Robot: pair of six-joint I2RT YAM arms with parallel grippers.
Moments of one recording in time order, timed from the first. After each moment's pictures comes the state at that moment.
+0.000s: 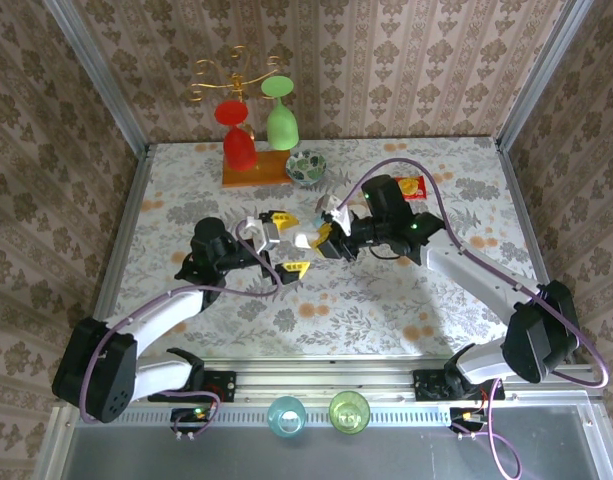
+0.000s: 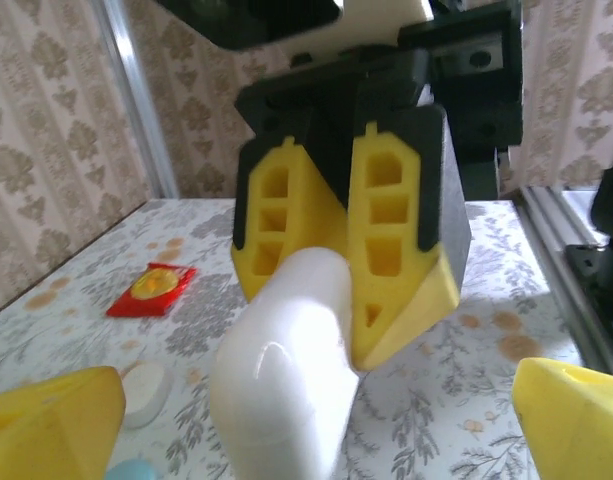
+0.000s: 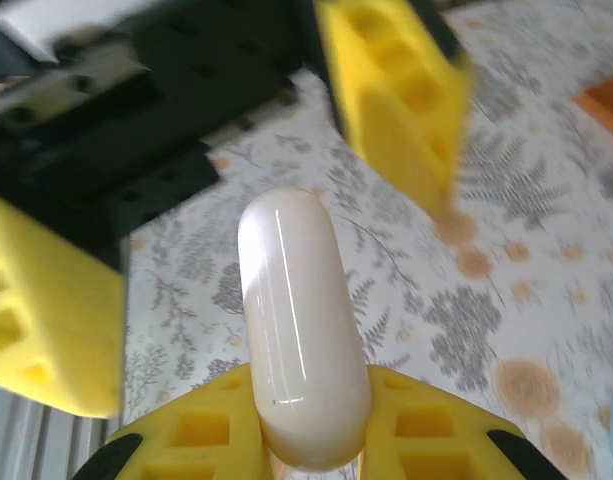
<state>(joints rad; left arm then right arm) -0.50 1.19 0.53 0.57 0.88 0.21 0.55 1.41 1.10 -0.34 -0.64 -0.26</state>
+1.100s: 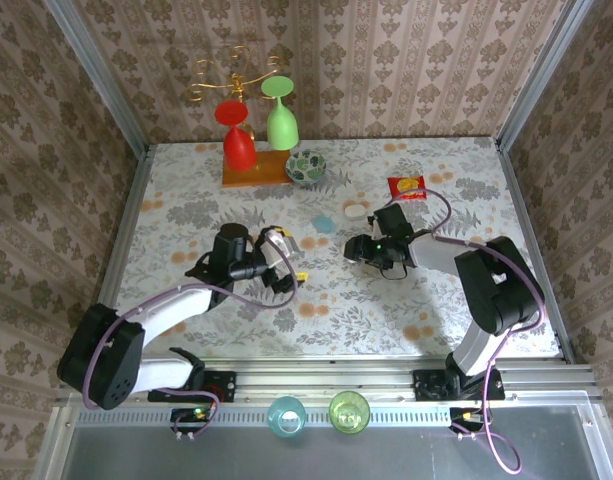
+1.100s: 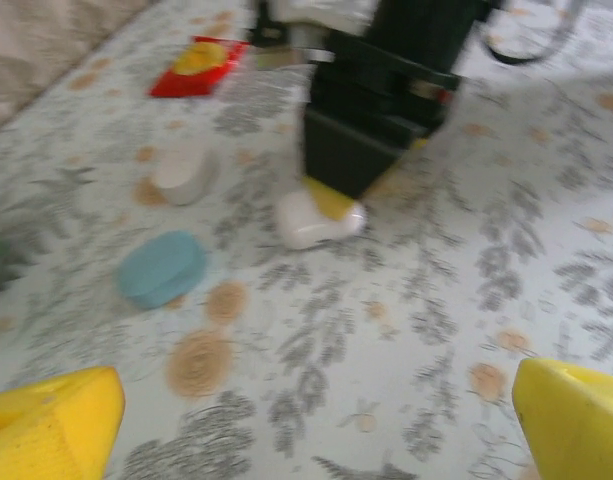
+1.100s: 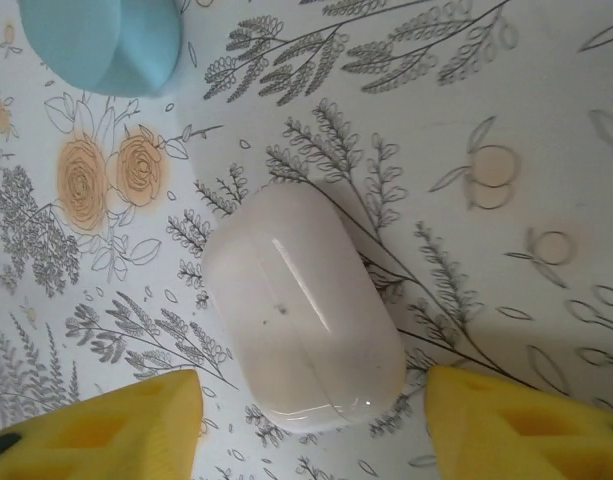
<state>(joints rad) -0.55 1.24 0.54 0.25 0.51 0.45 0.37 1.69 0.85 -0.14 -0.29 0.60</state>
